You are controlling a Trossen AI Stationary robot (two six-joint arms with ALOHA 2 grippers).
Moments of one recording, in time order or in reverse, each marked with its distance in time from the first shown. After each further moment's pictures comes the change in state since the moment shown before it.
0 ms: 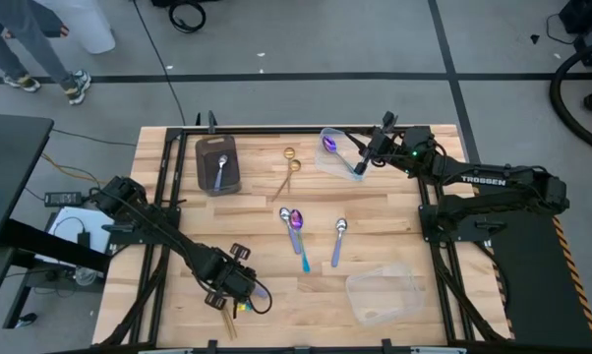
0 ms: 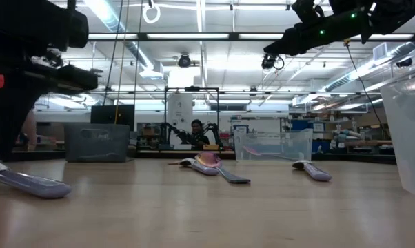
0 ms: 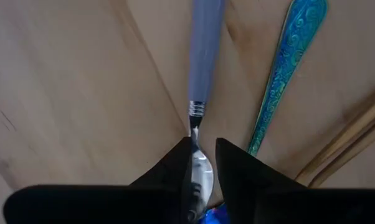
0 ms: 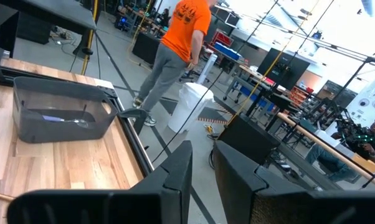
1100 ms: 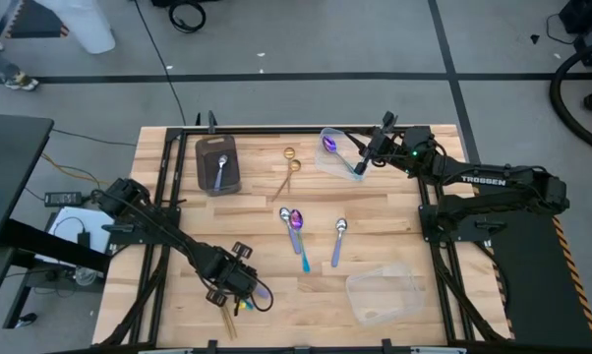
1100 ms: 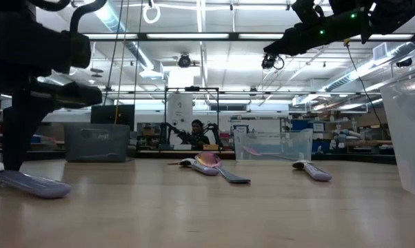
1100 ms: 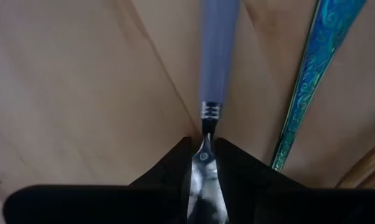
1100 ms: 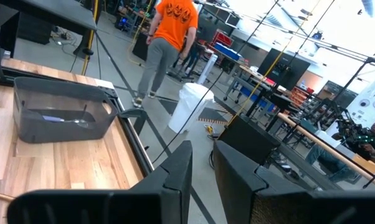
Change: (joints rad) left arm 0.016 0.037 -0.048 0.064 -0.004 0.072; right arm 0.000 0.000 0.000 0.000 -0.005 0.000
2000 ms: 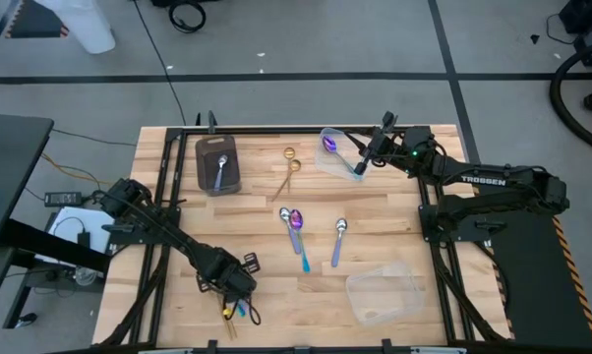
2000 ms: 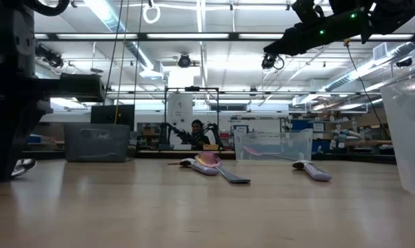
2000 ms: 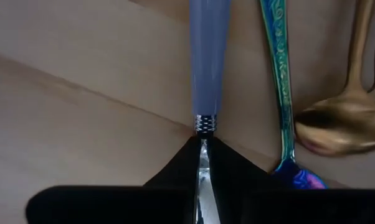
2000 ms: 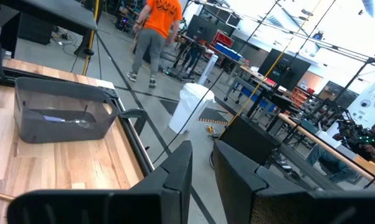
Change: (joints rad) left arm 0.020 0.015 0.002 -0.074 -0.029 0.740; right arm 0.000 0.000 0.000 0.000 -0.003 0.000
